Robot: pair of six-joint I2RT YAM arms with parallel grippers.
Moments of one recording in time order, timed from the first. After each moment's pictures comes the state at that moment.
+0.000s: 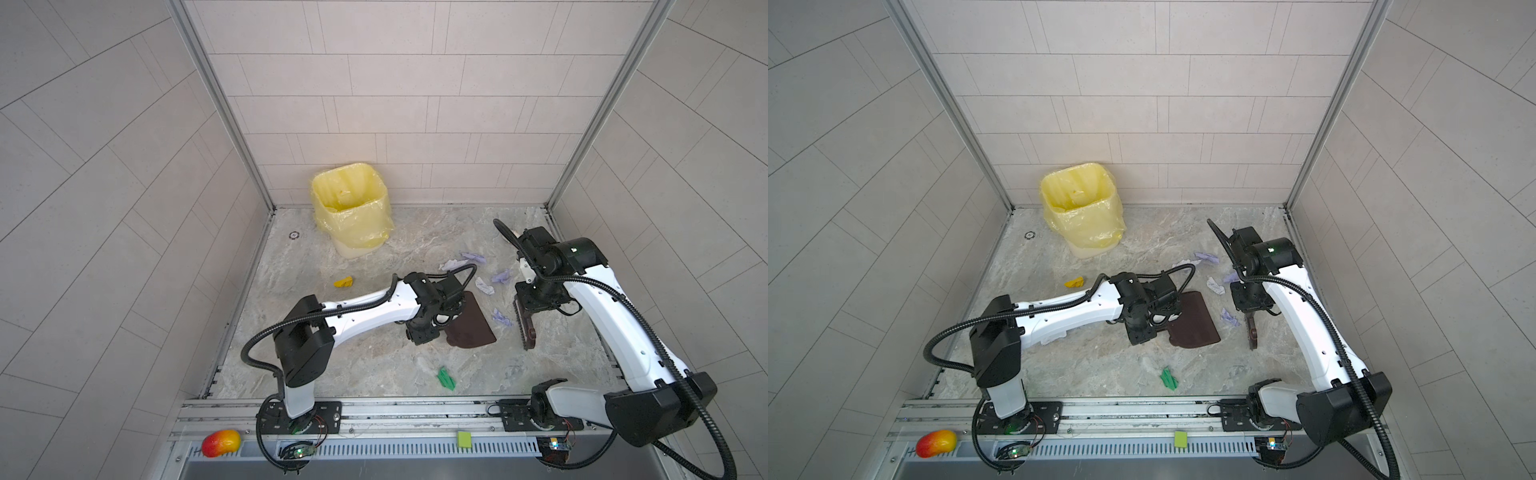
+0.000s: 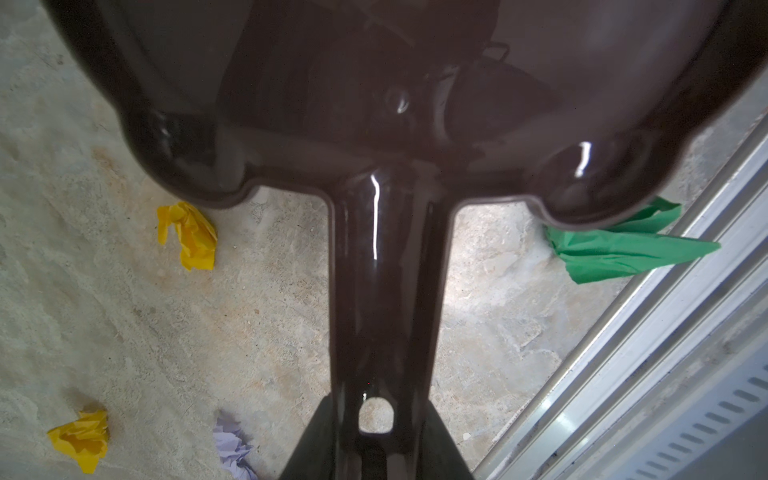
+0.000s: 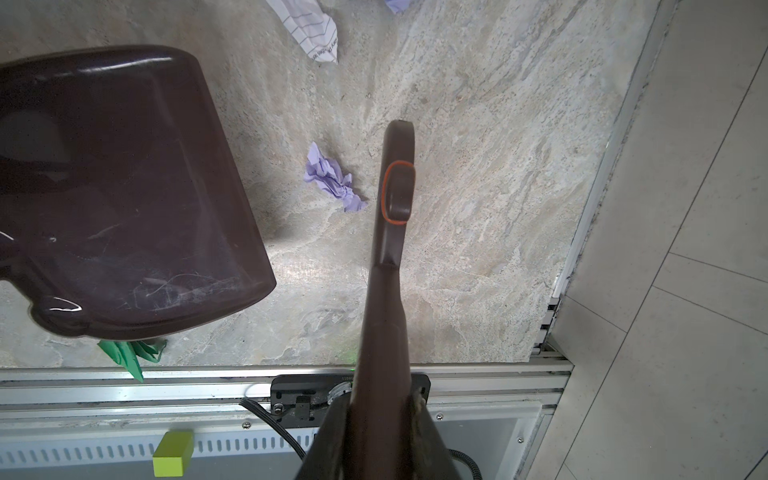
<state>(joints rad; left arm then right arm) -1.06 1.83 1.49 -1.15 -0.07 0.17 0.22 1.27 1.39 -1.59 0.15 0.14</state>
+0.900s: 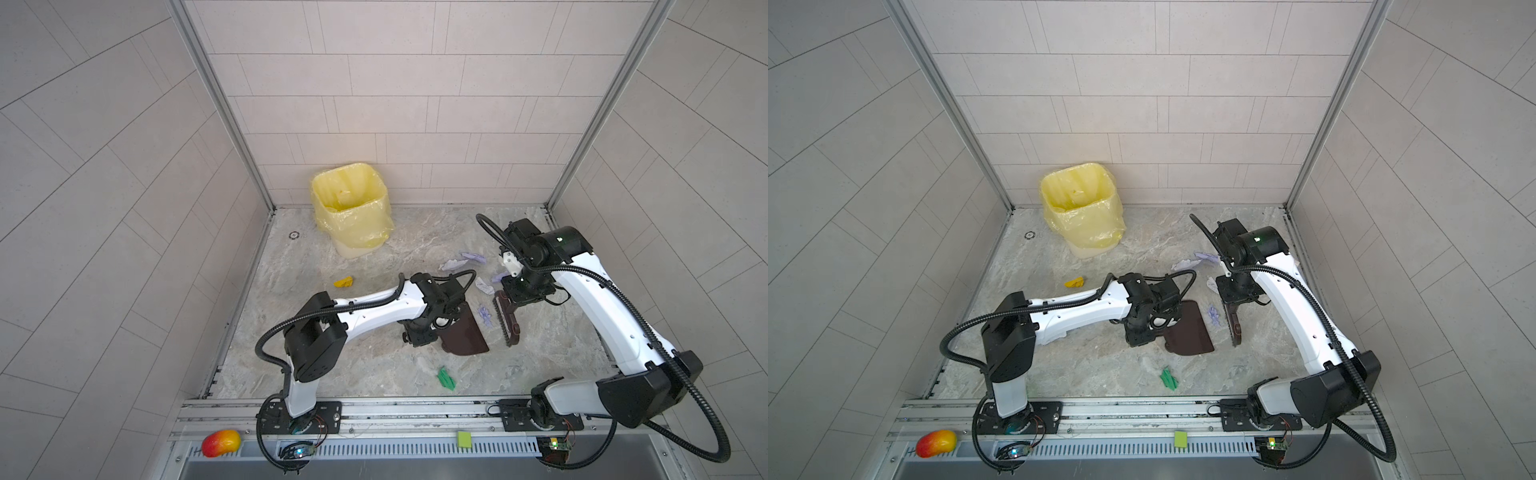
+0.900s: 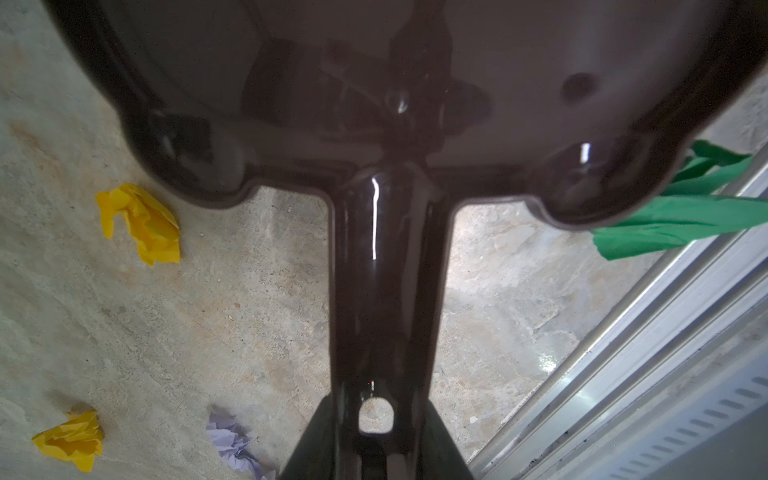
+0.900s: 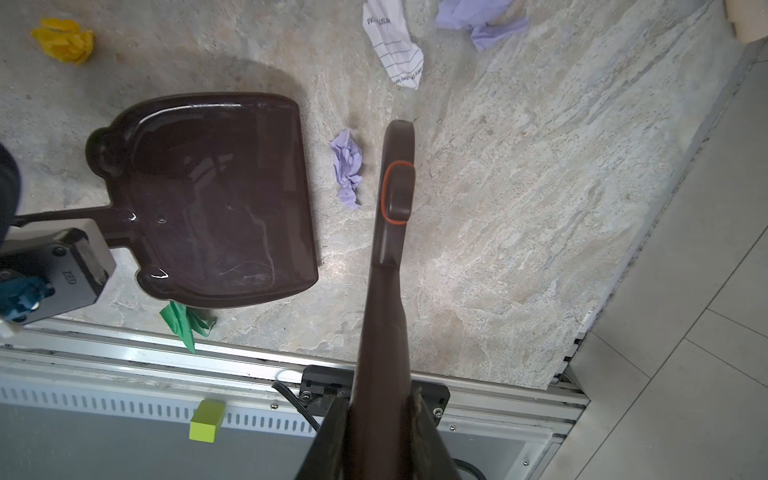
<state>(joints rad) -1.05 1.89 1.51 -1.21 -0.06 0.20 0.31 1.37 1.51 -1.62 0.08 0.11</state>
